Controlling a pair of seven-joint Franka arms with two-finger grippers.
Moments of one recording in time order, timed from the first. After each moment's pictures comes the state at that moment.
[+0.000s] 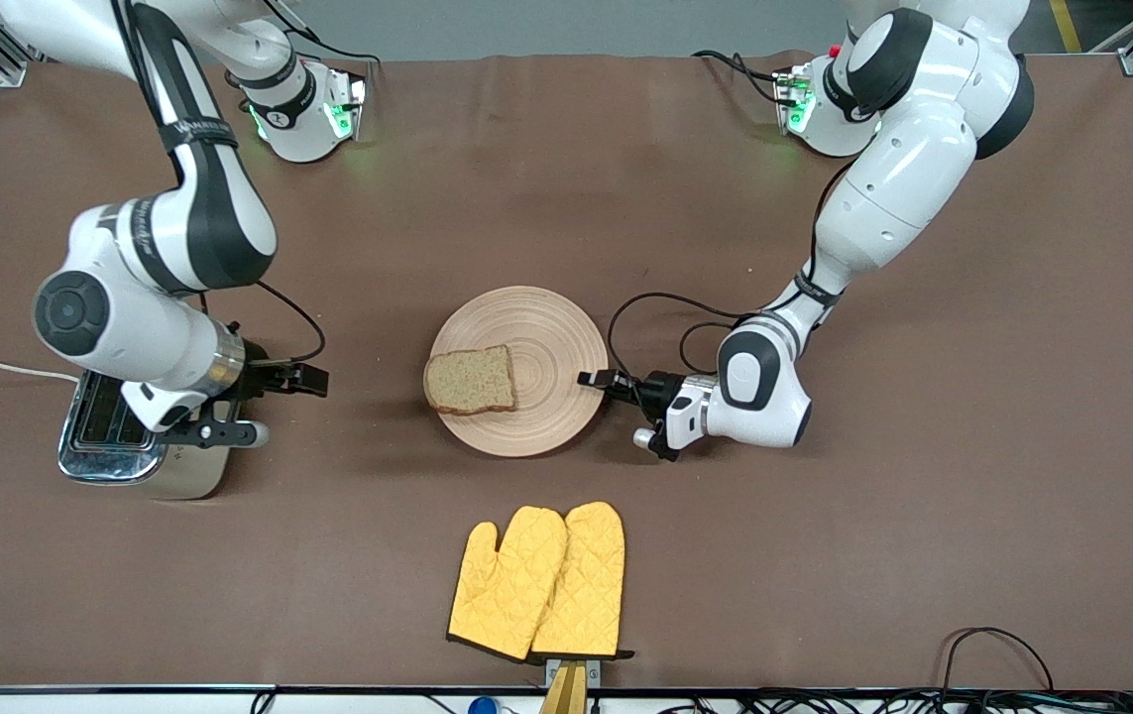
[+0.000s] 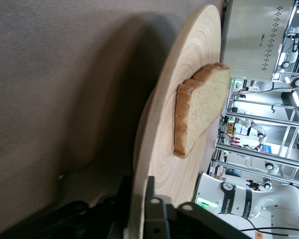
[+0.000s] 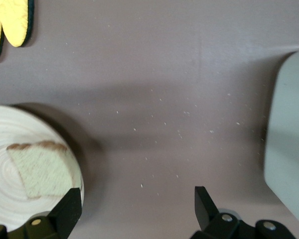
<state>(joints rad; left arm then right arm) -0.18 1.02 -0.37 -1.49 -1.10 2.13 0.63 0.27 0.35 -0.08 -1.74 0.16 2.02 0.16</state>
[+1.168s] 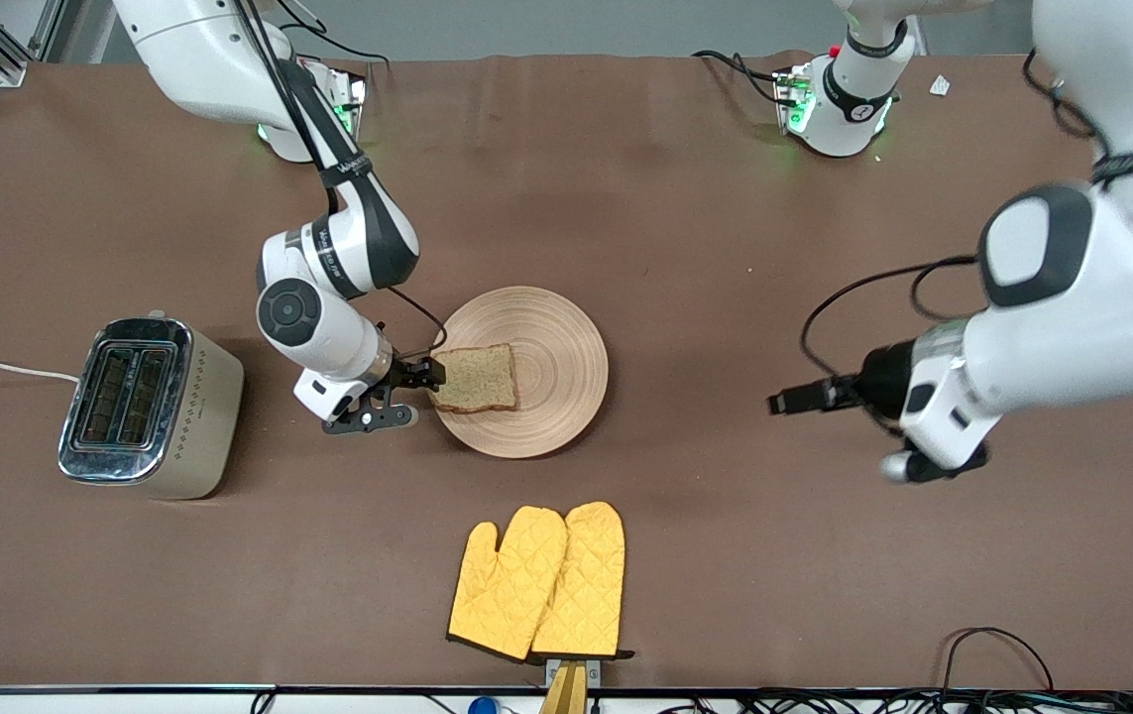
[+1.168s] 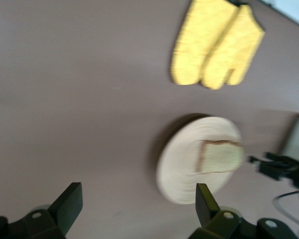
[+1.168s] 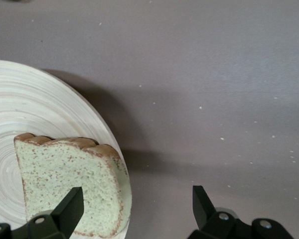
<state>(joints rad) 0.03 0.42 -0.32 -1.33 -0.27 1.74 -0.40 0.49 0.47 -0.07 -1.87 0.20 2.32 0.17</state>
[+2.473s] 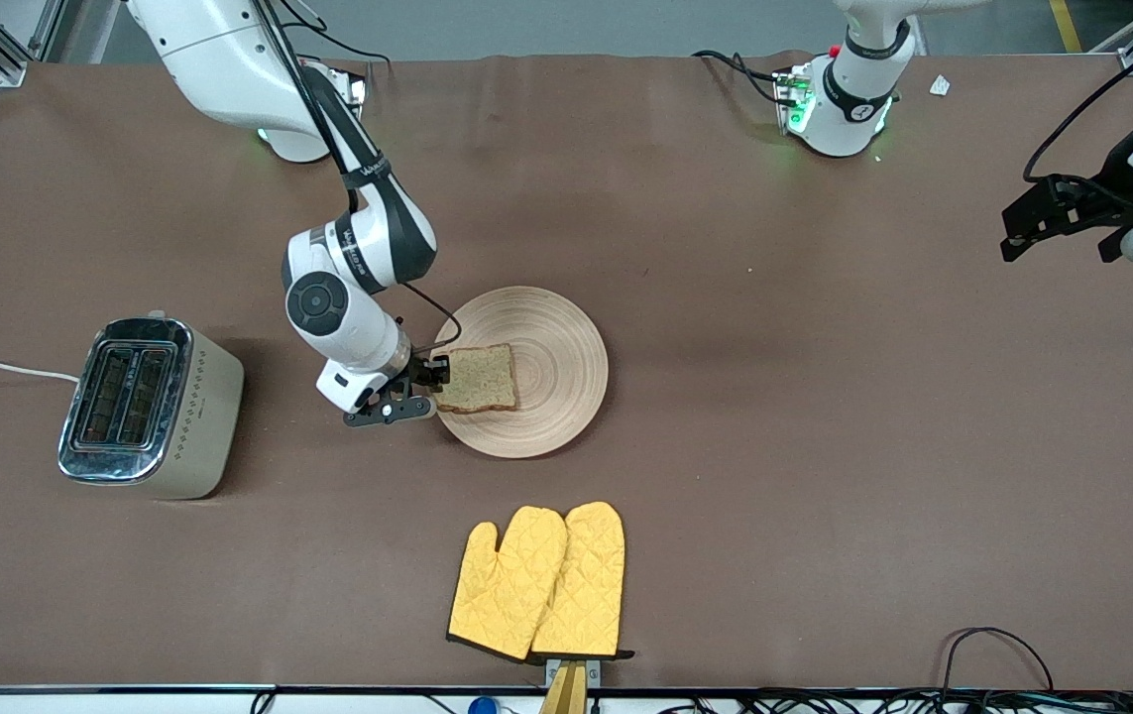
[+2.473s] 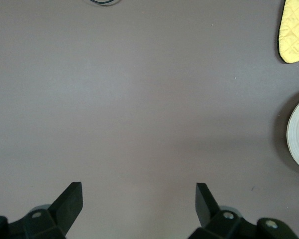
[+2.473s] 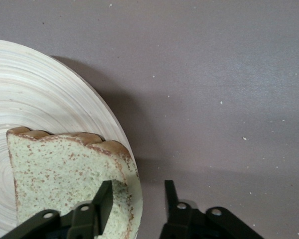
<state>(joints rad) 0.04 0.01 -0.16 -1.48 0.02 1.53 -0.08 0.52 0.49 -0.08 -1.92 0.20 2.42 0.17</state>
